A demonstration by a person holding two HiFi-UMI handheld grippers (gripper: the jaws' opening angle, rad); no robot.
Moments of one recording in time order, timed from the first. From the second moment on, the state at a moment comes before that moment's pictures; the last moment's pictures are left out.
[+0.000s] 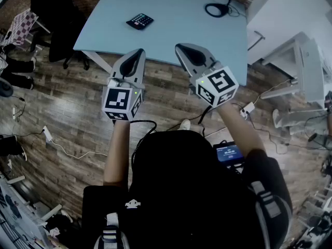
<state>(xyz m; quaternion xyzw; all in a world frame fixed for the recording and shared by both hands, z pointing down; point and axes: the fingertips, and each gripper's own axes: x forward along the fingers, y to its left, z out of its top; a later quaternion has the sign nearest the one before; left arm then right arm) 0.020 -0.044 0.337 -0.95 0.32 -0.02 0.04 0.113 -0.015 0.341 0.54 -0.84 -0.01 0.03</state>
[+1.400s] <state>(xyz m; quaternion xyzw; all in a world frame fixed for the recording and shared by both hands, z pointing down) 0.082 -0.021 0.347 -0.93 0.37 -0.03 0.03 0.166 -0.007 0.349 0.47 -0.88 0.00 0.01</state>
